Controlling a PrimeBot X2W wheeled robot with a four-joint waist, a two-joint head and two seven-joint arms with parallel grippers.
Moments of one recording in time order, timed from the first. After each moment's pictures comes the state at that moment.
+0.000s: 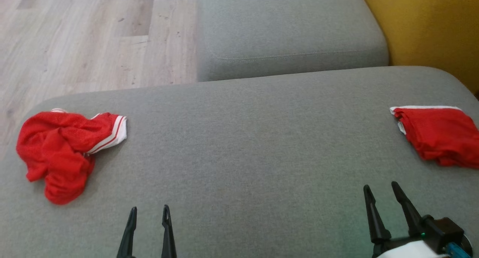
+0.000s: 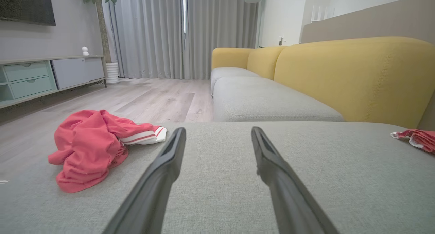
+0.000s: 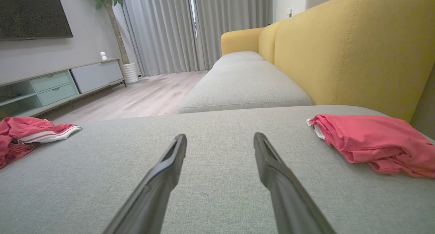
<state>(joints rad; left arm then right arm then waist) 0.28 0.06 -0.25 0.01 -0.13 0.18 -0.26 0.18 -0.13 0.10 0.19 0.20 0.12 -0.25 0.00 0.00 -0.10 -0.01</state>
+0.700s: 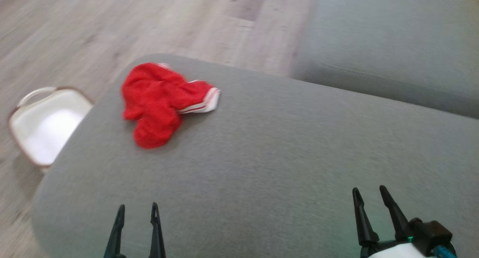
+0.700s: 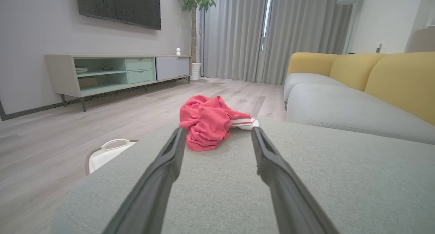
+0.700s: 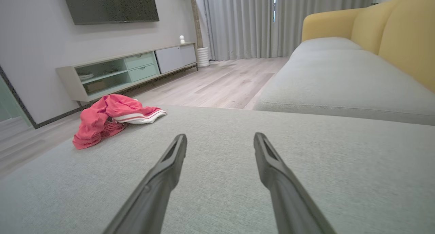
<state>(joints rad) 0.27 0.06 -0.19 0.01 -0.10 0.14 -0.26 0.18 -0.07 0.11 0.20 0.22 0.12 -0.25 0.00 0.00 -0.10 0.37</state>
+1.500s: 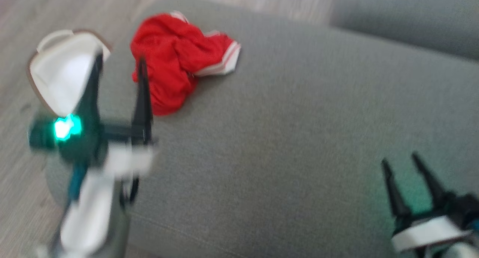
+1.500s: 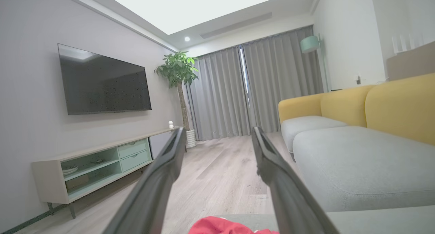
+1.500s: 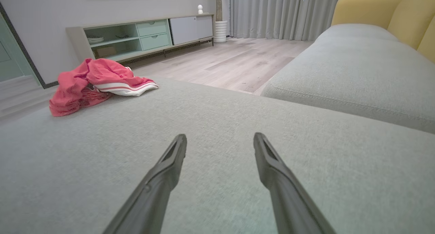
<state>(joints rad) -0.33 0.11 -0.16 0.05 -0.04 0.01 -0.25 0.11 -0.25 0.10 0.13 0.21 0.12 -0.25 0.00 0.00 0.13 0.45</state>
